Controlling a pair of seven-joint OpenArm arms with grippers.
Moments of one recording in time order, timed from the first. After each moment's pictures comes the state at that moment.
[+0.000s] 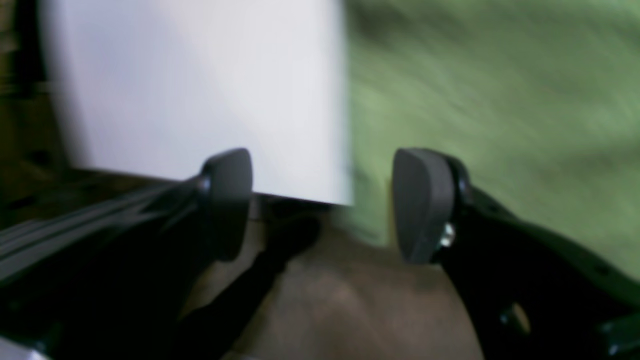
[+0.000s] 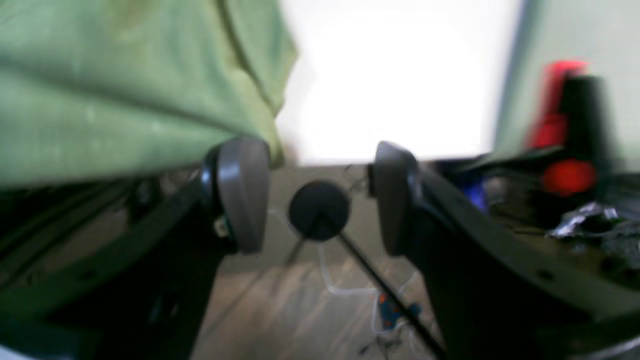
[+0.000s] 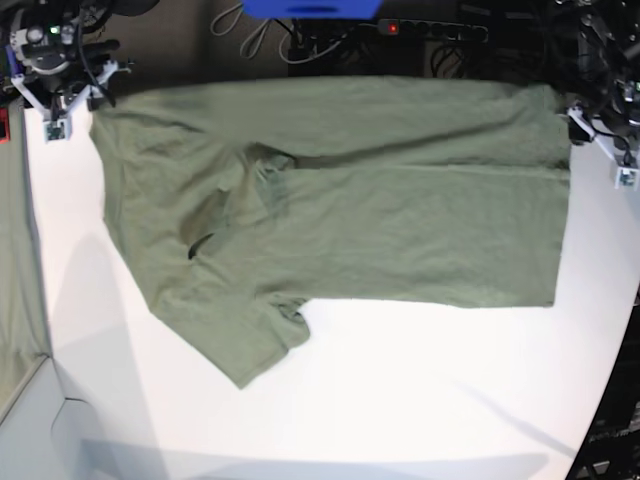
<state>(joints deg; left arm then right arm) 16.0 -12.3 -44.1 103.8 -8.1 -36.1 60.7 -32.6 4.4 33.8 113.9 -0.5 24.2 -47.8</state>
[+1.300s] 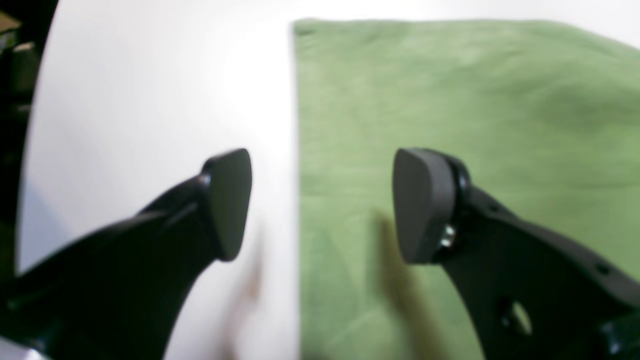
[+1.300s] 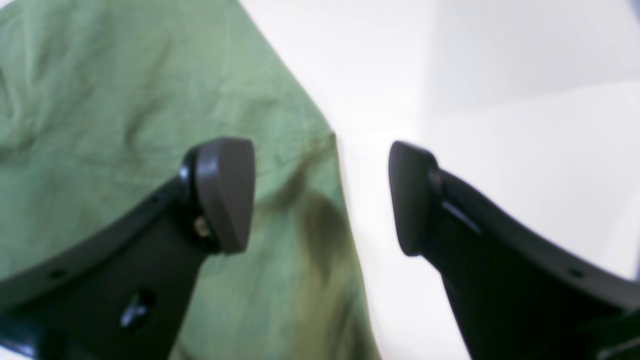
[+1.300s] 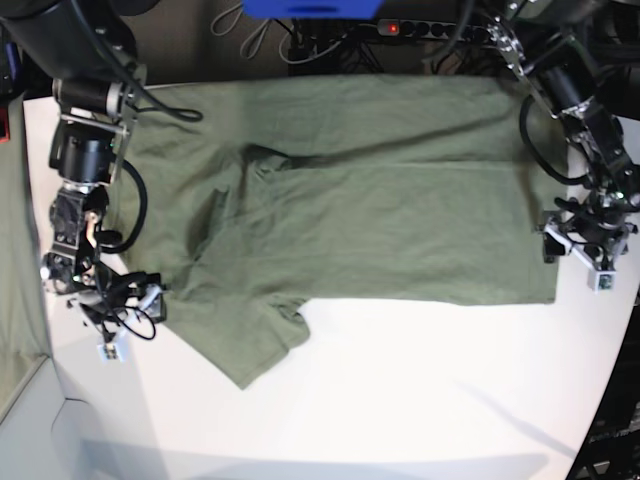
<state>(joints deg) -10.5 -12.2 -37.8 74.9 3.1 -35.1 39.5 25.4 12.2 16.2 55.7 -1.3 29.4 -34.7</state>
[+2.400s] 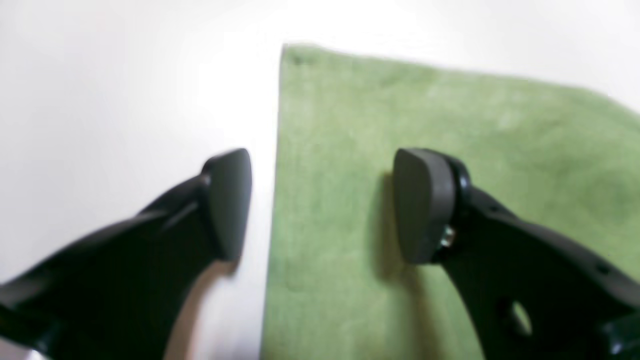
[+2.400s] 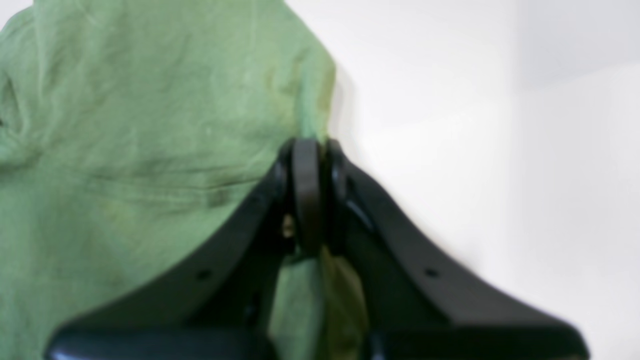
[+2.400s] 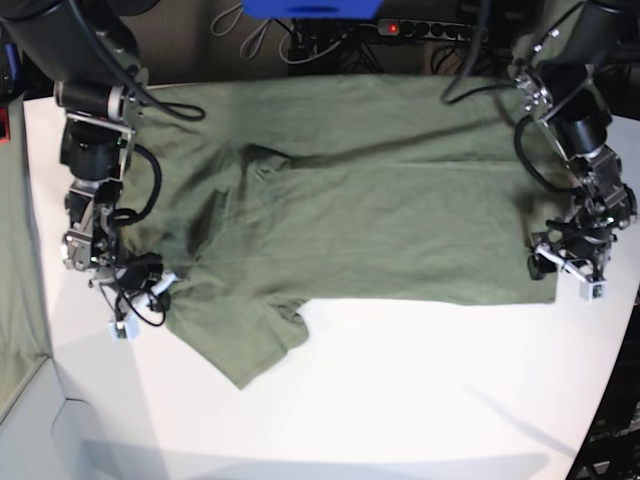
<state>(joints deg) -21.9 -17.1 -37.5 44.9 5.8 -34.9 21.7 25.6 11.3 16.3 43.3 -0.3 29.0 -21.3</state>
